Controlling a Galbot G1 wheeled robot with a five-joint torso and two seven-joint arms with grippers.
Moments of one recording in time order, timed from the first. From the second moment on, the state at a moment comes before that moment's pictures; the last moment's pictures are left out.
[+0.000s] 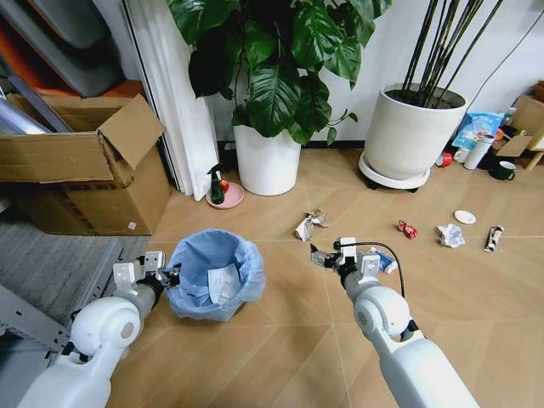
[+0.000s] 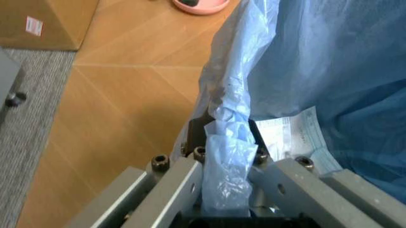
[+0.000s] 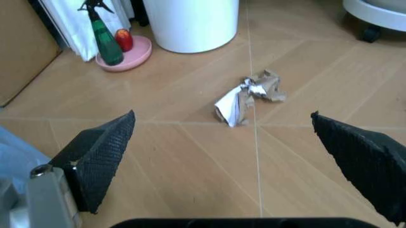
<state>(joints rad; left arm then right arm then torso) 1.25 -1.02 -0.49 -2.03 -0.80 0.74 -0.31 -1.12 1.27 0.28 1.89 0.46 -0.53 0.25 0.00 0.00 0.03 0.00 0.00</state>
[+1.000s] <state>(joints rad) 1.25 -1.02 -0.49 -2.03 -0.78 0.74 -0.29 -1.15 1.29 0.29 1.87 0.42 -0.52 0.25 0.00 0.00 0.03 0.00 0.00</state>
